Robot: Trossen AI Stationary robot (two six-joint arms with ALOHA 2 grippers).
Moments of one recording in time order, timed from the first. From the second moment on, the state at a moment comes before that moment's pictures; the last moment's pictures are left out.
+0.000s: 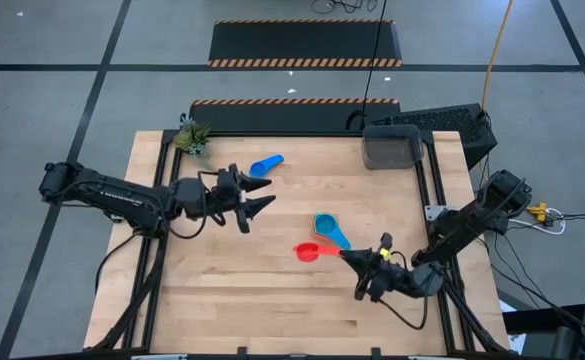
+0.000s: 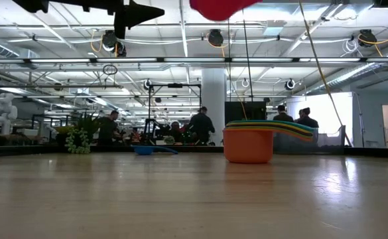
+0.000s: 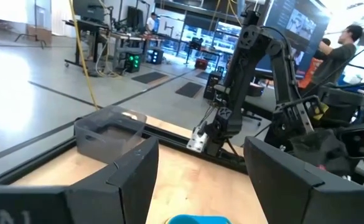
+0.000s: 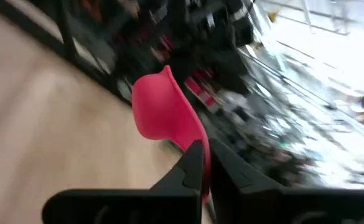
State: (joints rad) left arm -0.10 1.13 0.64 0.53 -0.32 -0.22; right arm 0.79 1.49 0.57 1.05 1.20 -0.90
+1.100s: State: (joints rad) left arm -0.14 1.13 0.64 0.53 -0.37 -0.22; right arm 0.85 1.30 0.55 0.53 1.57 -0.68
